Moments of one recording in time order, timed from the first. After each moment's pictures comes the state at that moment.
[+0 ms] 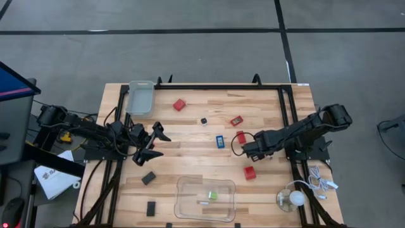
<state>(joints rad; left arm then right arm) -0.15 0.95 0.16 1.17 0.14 -0.24 0.21 1.51 0.68 -0.98 0.05 1.36</state>
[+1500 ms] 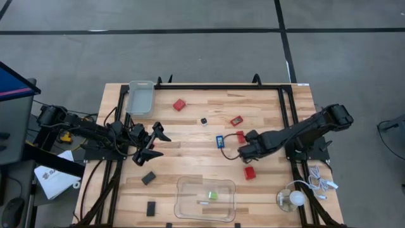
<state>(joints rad) -0.15 0.95 0.16 1.17 0.14 -0.25 0.27 1.49 0.90 -1.04 0.26 1.27</state>
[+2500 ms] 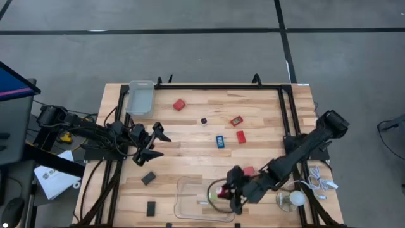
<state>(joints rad) -0.15 0.95 0.16 1.16 0.14 -0.25 0.67 1.63 1.17 -0.20 0.38 0.90</state>
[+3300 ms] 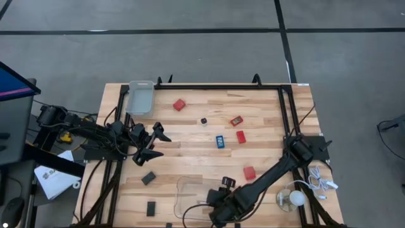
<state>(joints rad) -0.15 0.95 0.16 1.16 0.14 -0.27 0.67 2.18 1.84 -0.96 0.30 0.89</state>
